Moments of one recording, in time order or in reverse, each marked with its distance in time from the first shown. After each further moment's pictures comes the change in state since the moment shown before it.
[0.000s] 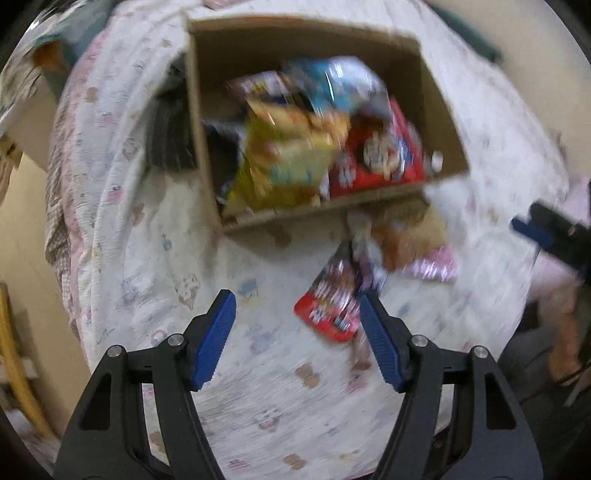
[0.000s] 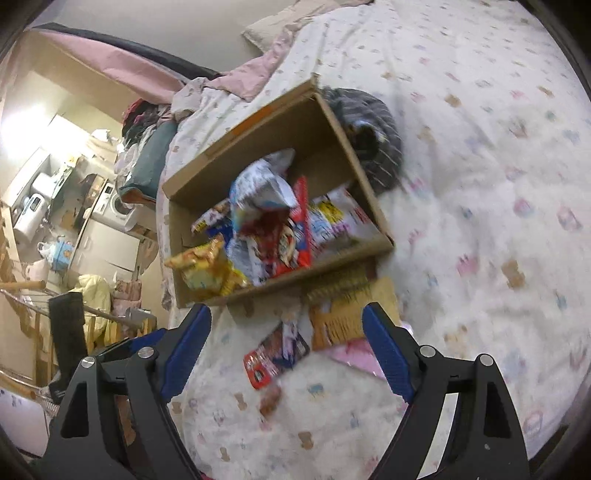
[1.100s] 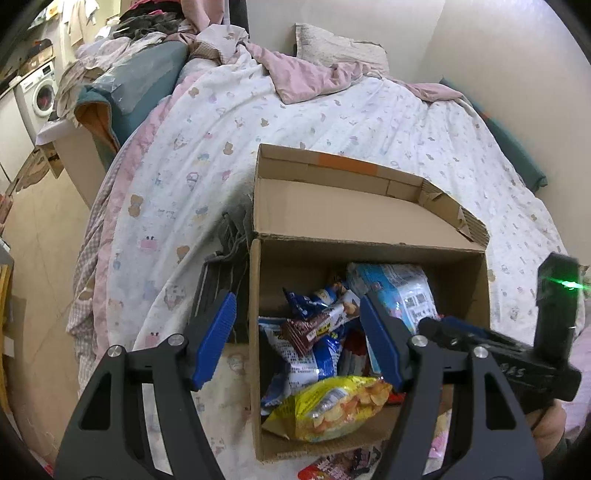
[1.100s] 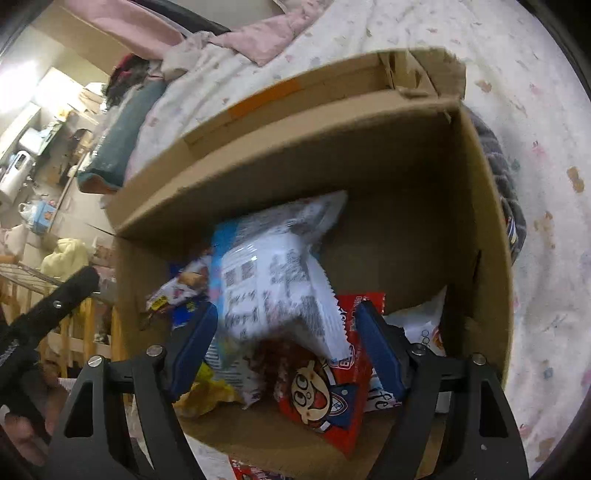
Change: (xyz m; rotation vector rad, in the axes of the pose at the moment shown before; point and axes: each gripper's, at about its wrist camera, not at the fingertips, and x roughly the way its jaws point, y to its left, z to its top) left arm -0.042 0.057 0.125 -0.278 -0.376 0.072; right arm 0.149 0.044 0.118 -0.150 0.132 -0.046
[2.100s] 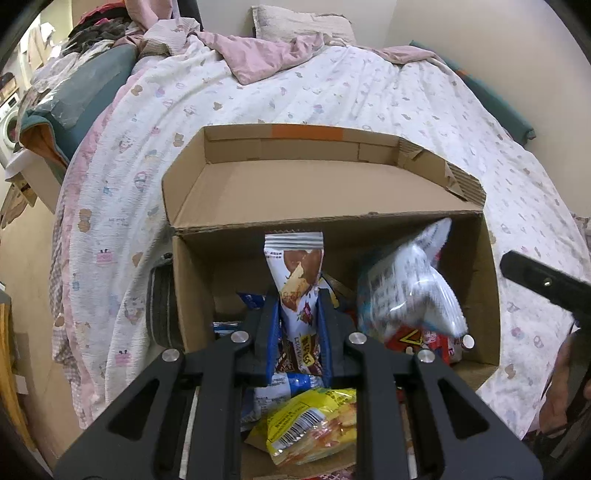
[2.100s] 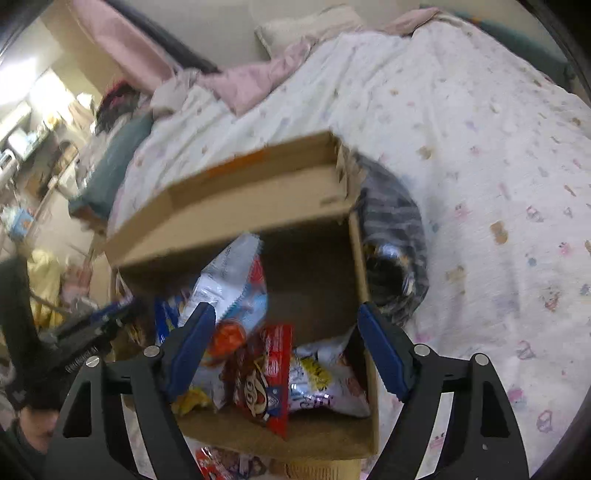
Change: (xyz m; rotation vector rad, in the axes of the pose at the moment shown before) left arm 0.044 -0.040 -0.001 0.150 0.085 -0.026; right arm -0.075 -0.021 0.013 -0.029 -0.157 -0.128
